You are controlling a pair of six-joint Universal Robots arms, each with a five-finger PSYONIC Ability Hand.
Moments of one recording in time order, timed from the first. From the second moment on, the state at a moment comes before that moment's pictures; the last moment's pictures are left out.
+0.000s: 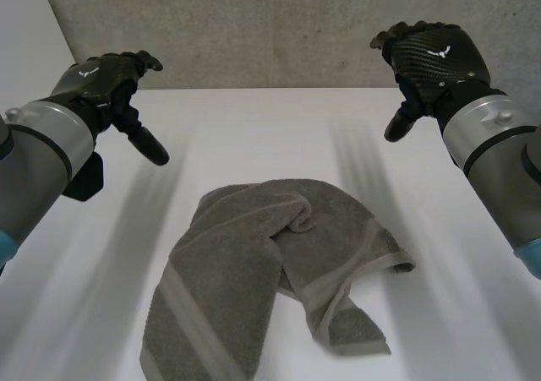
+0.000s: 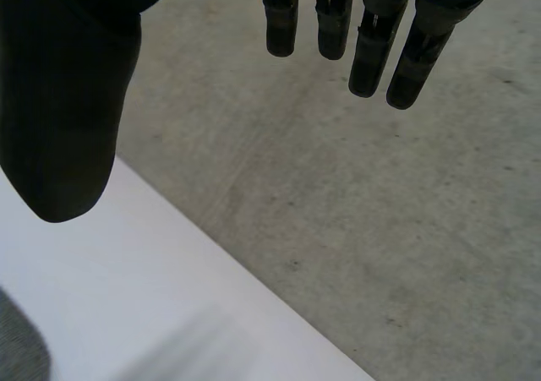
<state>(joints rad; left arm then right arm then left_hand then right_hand) 4.30 -1.74 -1.32 2.93 -1.65 3.07 2.00 -1.38 1.38 -0.05 1.51 2.84 0.28 0.28 0.27 0.28 0.26 0.23 0.24 0.25 0.25 0.05</state>
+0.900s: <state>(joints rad) 4.13 -1.69 -2.12 3.21 -1.47 3.35 1.90 -1.24 1.84 -0.01 0.95 2.31 0.30 0.31 0.31 0.29 0.32 1.33 1.31 1.32 1.33 1.17</state>
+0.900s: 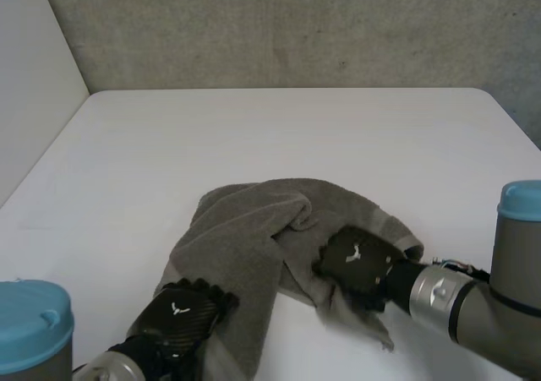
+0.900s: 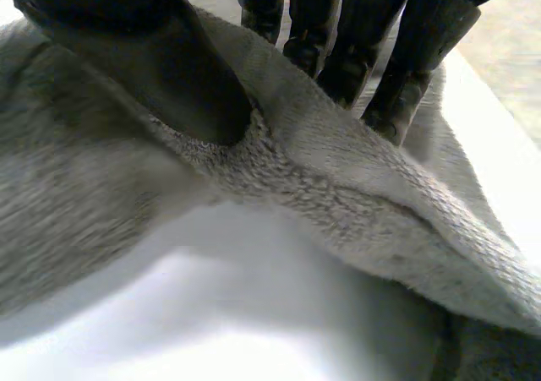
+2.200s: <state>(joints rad) 4.02 -1.75 -1.99 3.32 -1.51 3.33 1.70 -1.30 1.80 -0.26 1.28 2.78 0.73 0.73 0.72 0.73 0.71 1.33 1.31 1.32 1.33 1.17</state>
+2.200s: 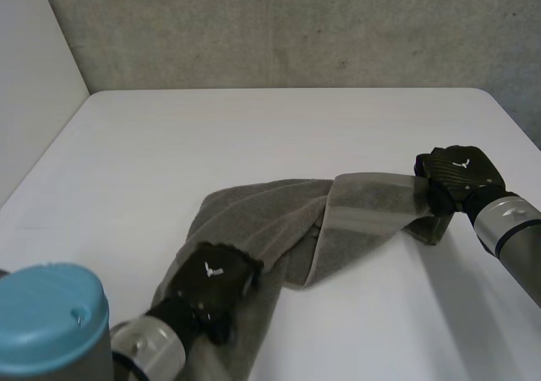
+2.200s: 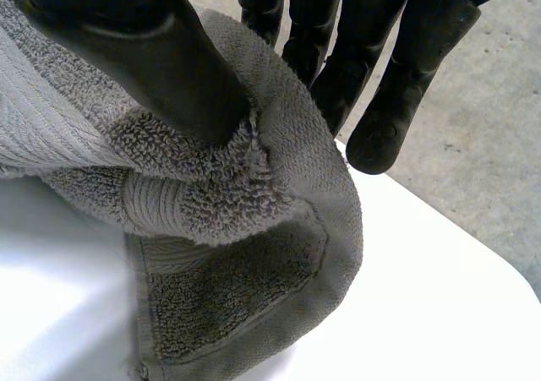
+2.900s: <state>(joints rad) 3.96 -1.87 -2.04 3.41 -1.54 3.35 1.70 -1.28 1.81 -0.27 1.28 2.74 1.20 1.21 1.22 1.21 1.21 1.33 1.31 1.32 1.34 1.17</state>
